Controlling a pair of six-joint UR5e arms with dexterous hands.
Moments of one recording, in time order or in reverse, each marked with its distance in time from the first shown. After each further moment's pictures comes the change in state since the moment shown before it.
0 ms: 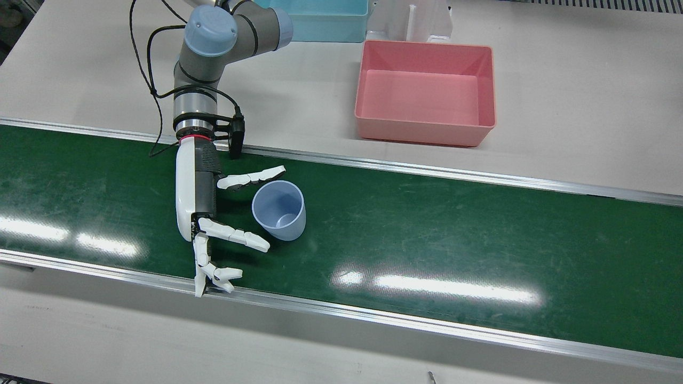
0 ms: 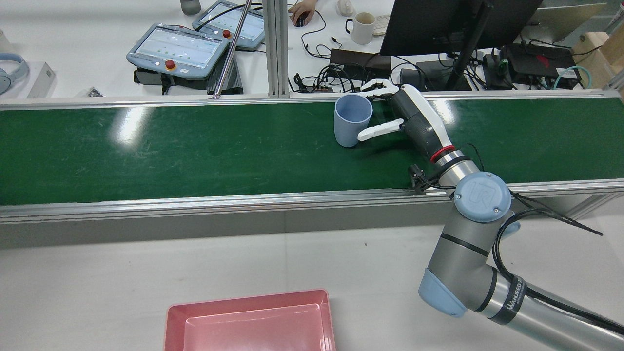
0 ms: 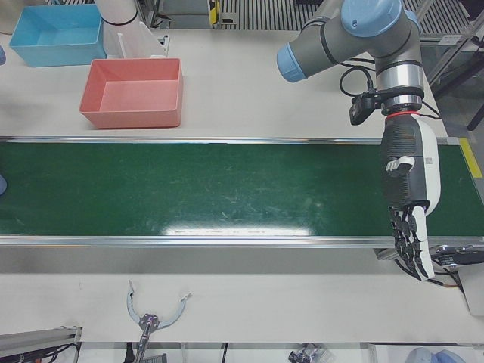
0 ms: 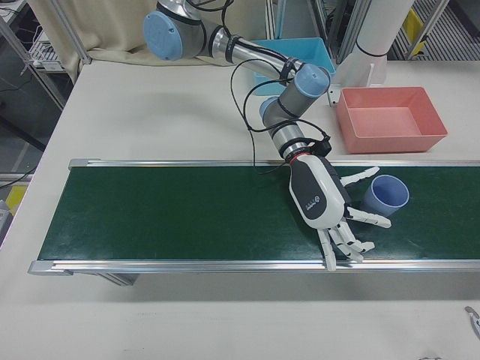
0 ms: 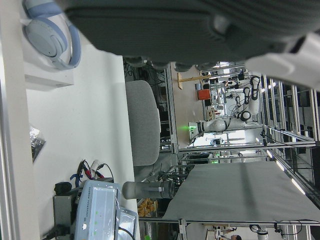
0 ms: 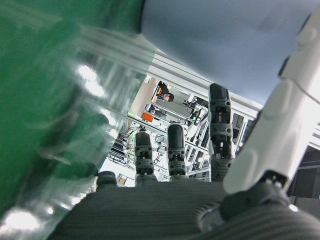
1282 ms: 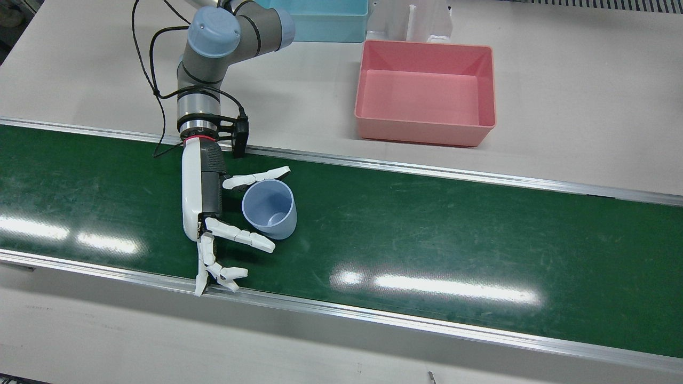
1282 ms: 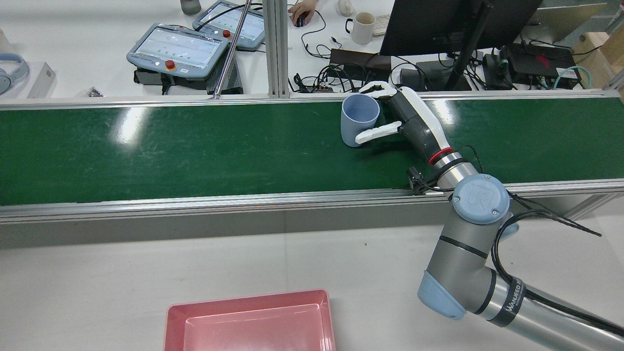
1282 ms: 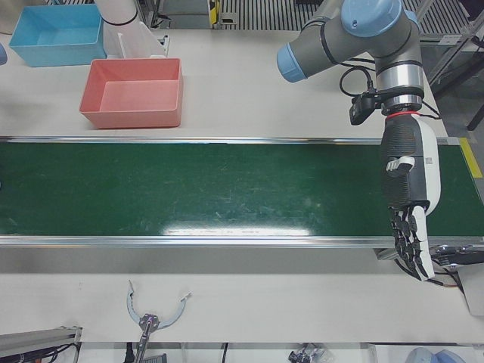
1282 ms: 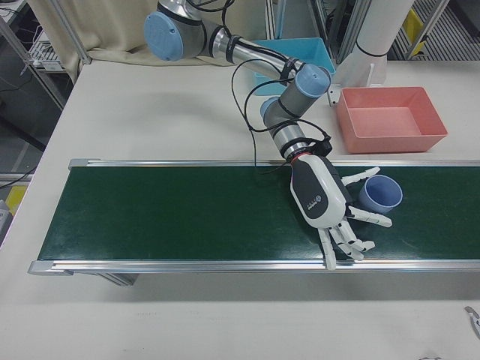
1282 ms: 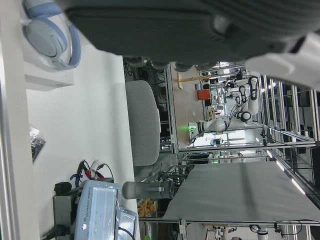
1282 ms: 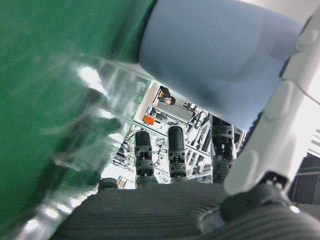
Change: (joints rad) left arm 0.000 0.000 0.000 0.000 0.000 0.000; right arm -0.007 0.000 0.000 0.000 -0.003 -0.014
